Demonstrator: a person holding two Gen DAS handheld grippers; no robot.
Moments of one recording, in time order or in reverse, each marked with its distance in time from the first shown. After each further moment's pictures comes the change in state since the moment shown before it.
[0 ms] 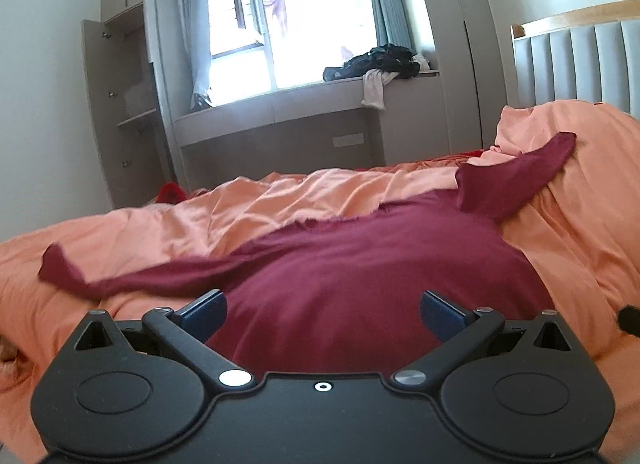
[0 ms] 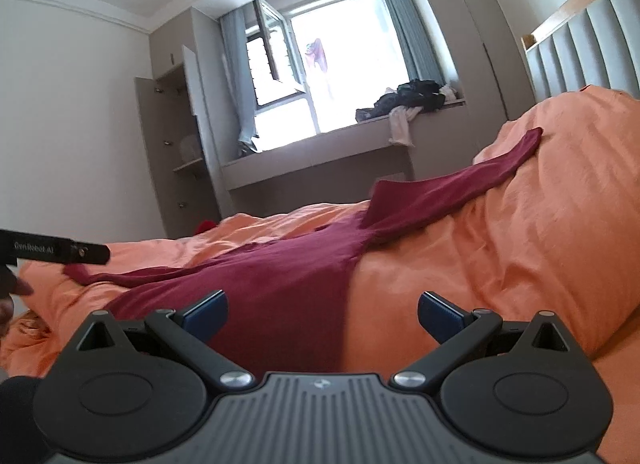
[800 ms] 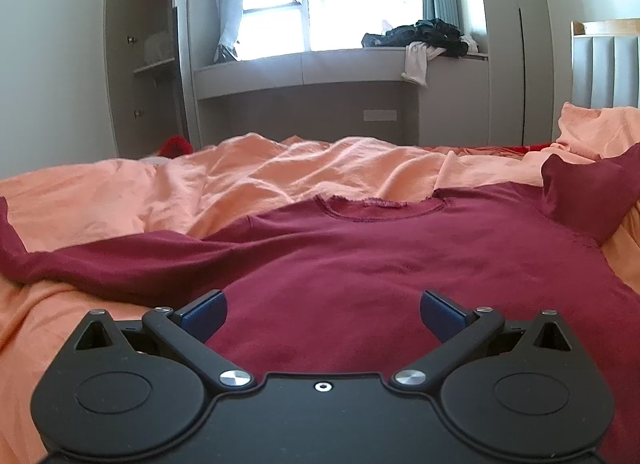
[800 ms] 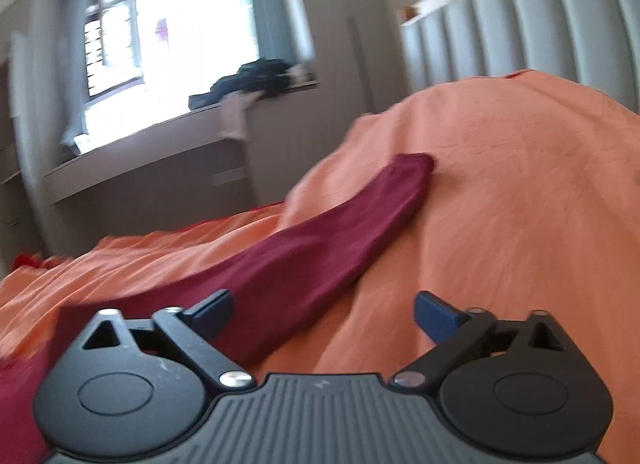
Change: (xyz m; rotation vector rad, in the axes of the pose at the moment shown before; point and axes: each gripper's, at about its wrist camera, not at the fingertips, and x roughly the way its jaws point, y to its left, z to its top) left arm 0.172 0.024 0.000 -0.145 0.097 0.043; right arm 0.276 -0.227 0.152 0.093 0.049 -0.479
